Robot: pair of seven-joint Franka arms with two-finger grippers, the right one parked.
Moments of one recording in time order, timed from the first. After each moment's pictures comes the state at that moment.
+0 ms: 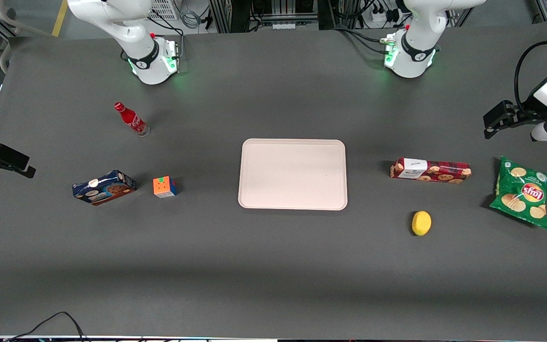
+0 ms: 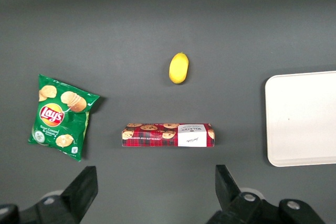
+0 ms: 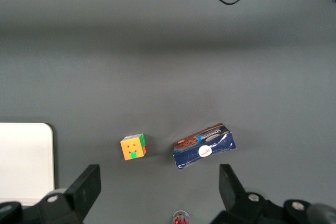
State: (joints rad) arm 0.05 -0.09 -0.10 -1.72 0.02 1.70 0.04
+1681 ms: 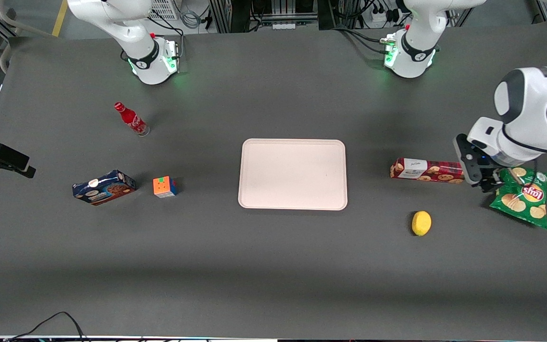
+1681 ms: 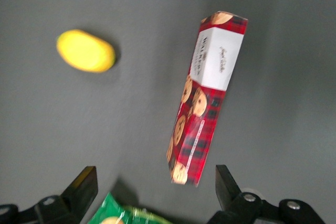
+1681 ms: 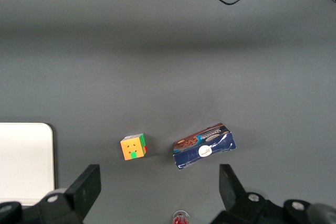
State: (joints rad) arm 0.04 0.08 -0.03 -2.13 0.07 2.16 1.40
